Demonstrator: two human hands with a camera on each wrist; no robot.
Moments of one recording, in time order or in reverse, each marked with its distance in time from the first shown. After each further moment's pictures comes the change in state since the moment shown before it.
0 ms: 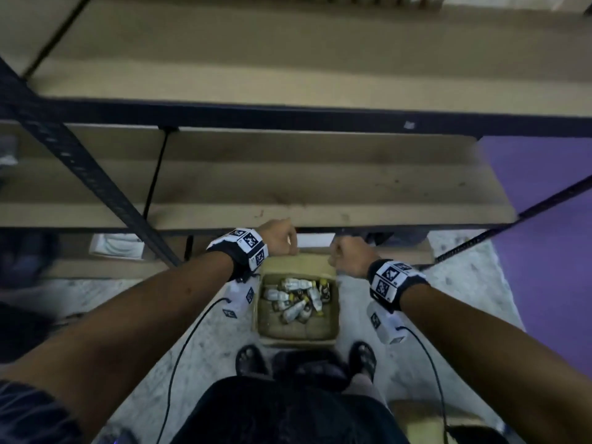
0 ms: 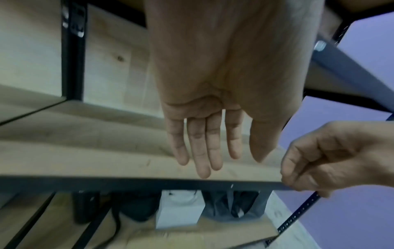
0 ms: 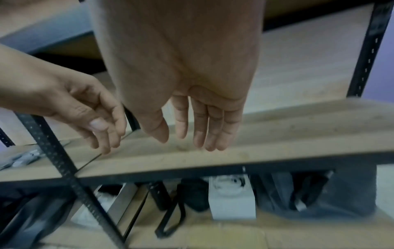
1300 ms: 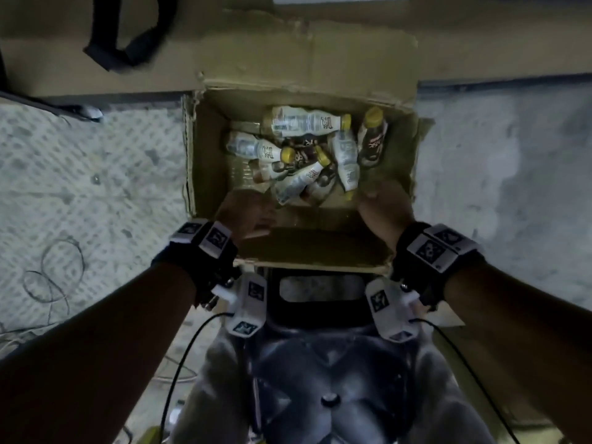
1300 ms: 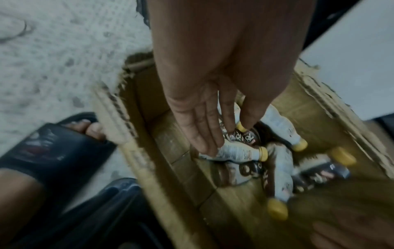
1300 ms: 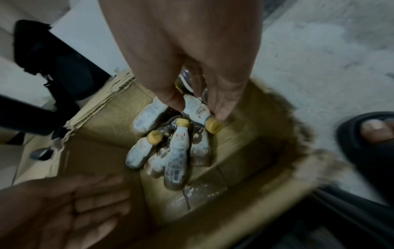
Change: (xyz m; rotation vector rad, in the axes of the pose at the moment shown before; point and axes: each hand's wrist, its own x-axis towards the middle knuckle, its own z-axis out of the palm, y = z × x) left_hand 0.300 -0.261 0.462 -1.185 -0.084 -0.807; right_hand 0.295 0.285 0.447 0.434 -0.094 0.415
